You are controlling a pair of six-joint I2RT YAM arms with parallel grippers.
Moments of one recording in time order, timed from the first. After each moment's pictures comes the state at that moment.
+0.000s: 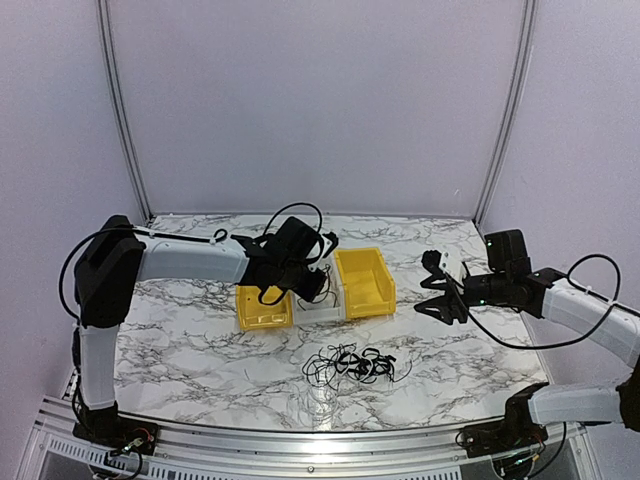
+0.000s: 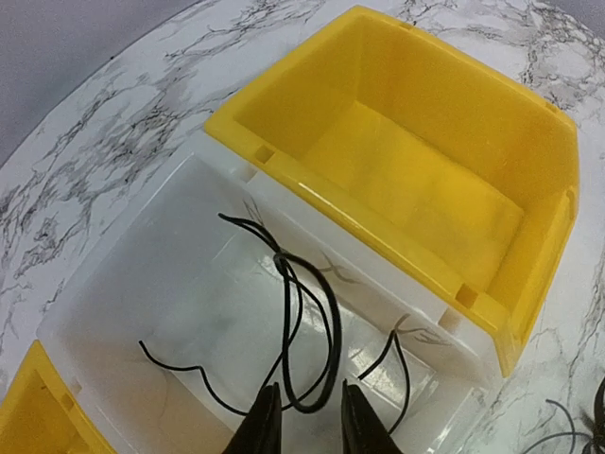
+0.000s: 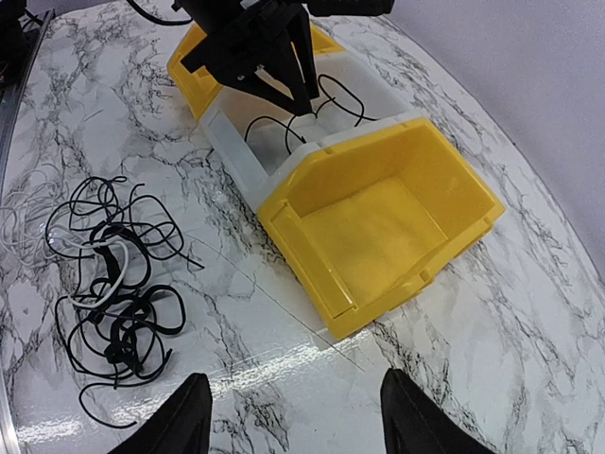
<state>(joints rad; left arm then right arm) -0.88 2.07 1.50 -0.23 -0.15 -0.06 0.30 1.07 0.67 -0.32 -0.62 -0.66</state>
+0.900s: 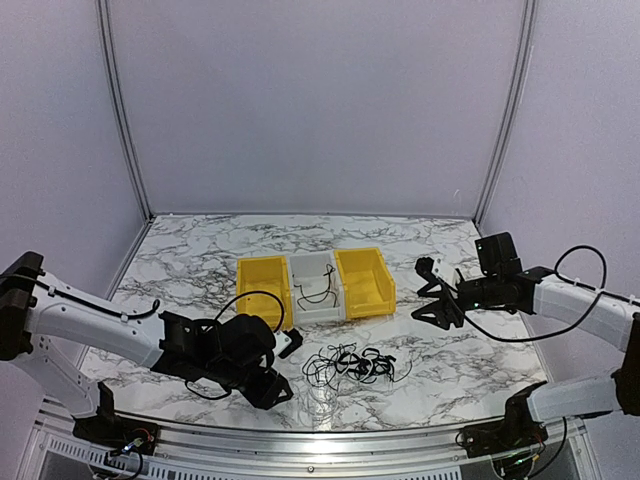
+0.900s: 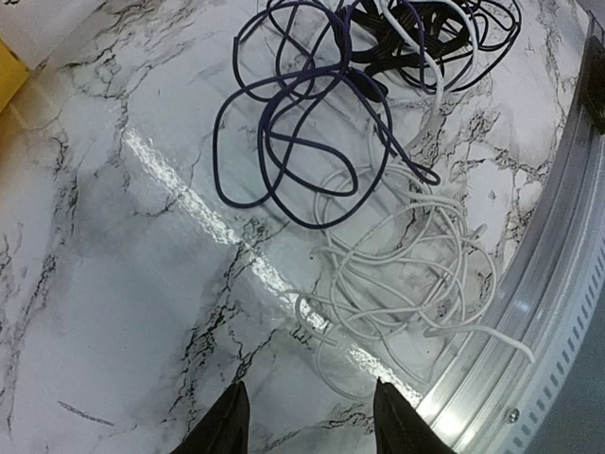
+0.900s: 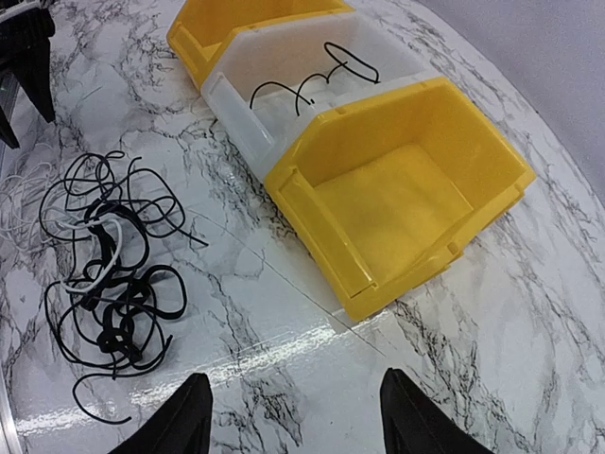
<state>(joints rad) -1.23 1.51 0.78 -0.25 -0.02 -0.46 0.30 1.15 0.67 -0.33 -0.61 -0.67</state>
